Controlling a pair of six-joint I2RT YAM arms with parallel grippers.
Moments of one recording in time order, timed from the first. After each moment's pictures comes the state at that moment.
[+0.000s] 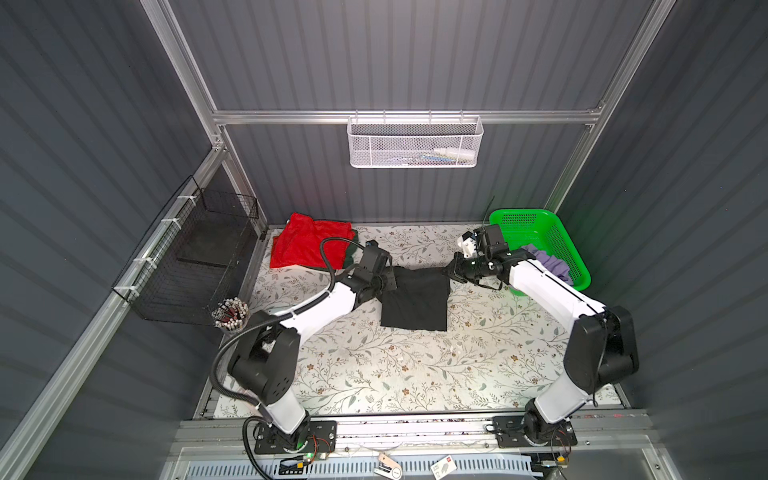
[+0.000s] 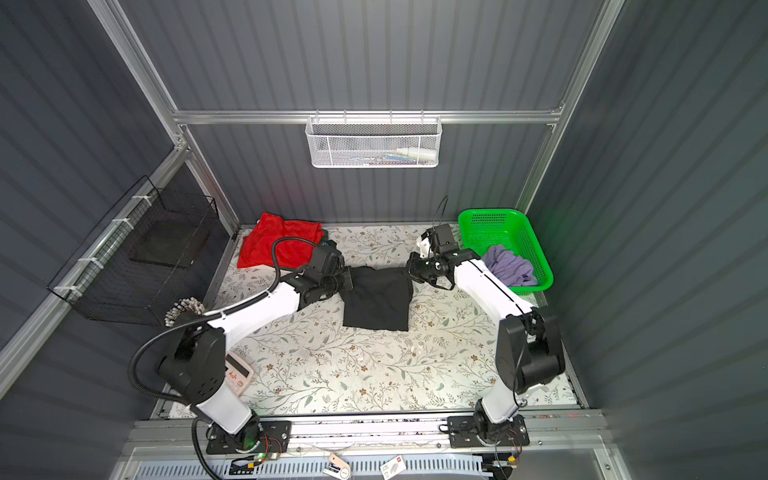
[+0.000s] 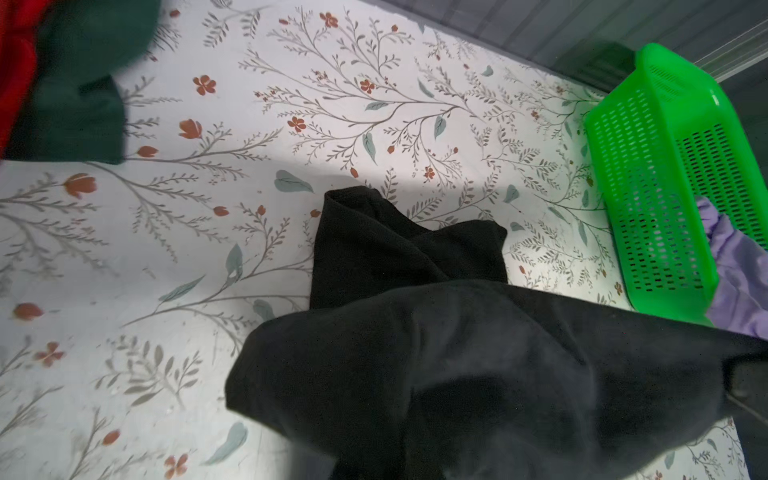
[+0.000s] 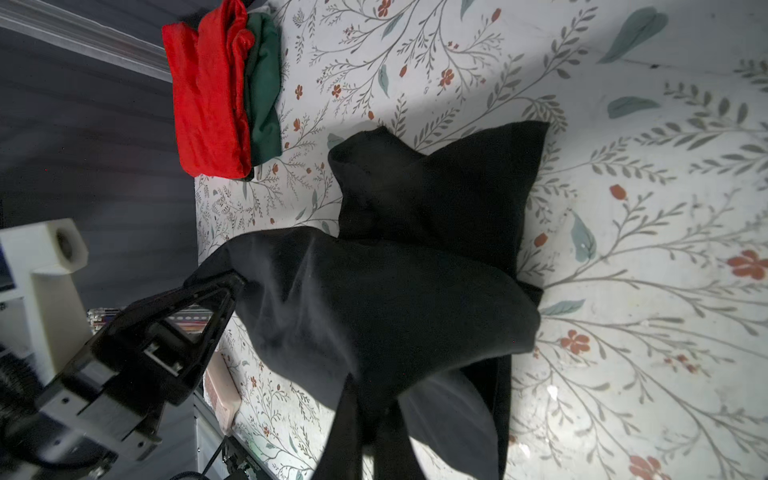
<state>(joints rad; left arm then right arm) -0.57 1.74 1.23 -0.24 -0.01 -0.61 0.30 1.70 1.34 -0.54 -0.46 0.59</state>
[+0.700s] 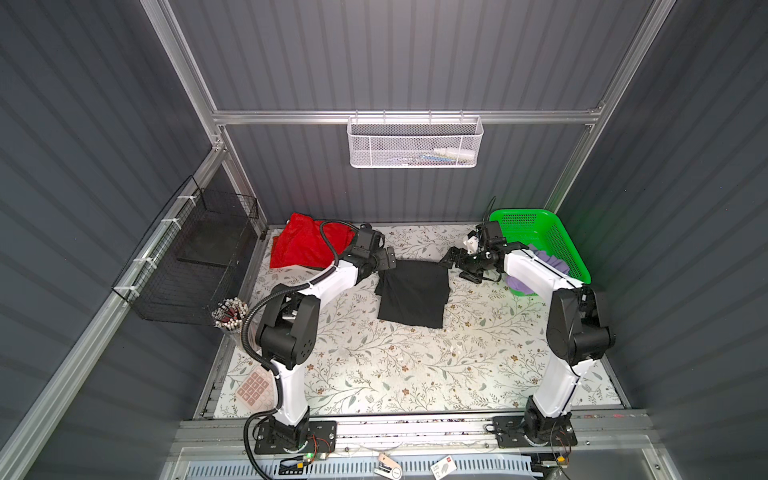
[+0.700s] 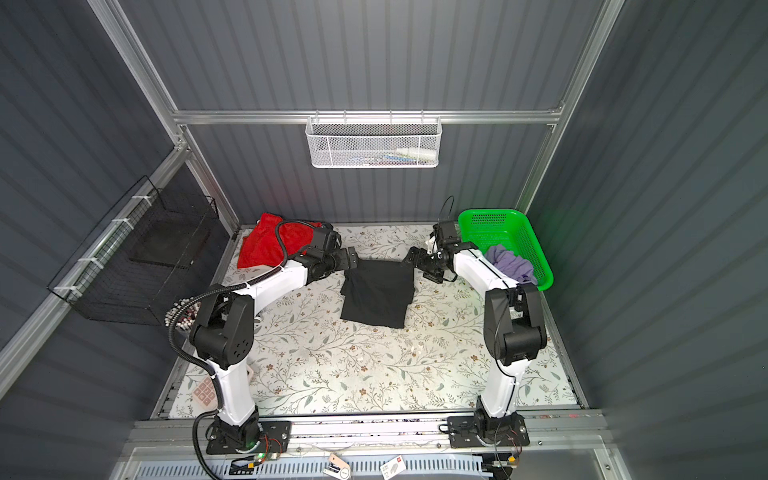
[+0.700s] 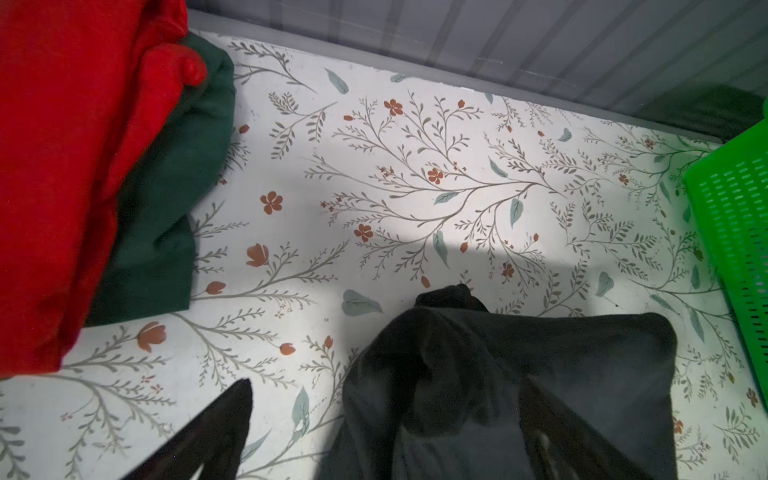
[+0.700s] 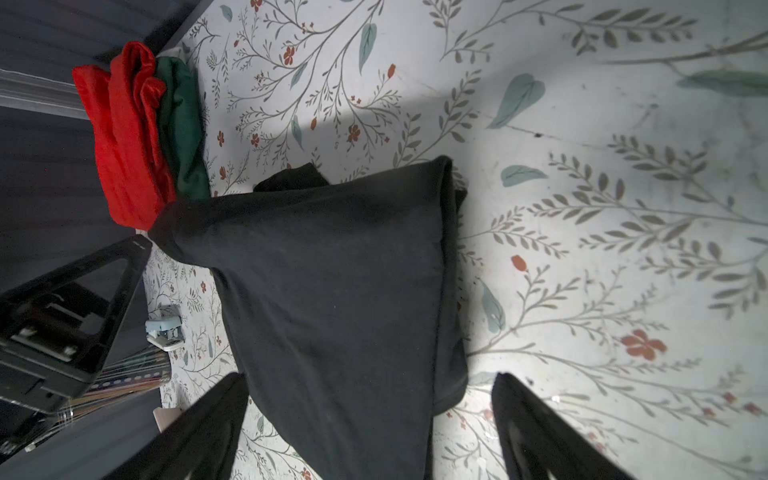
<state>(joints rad) -0.47 1.92 1.42 -0.24 -0.08 -0.45 0.22 1.84 1.40 -0.55 -0.42 0.54</state>
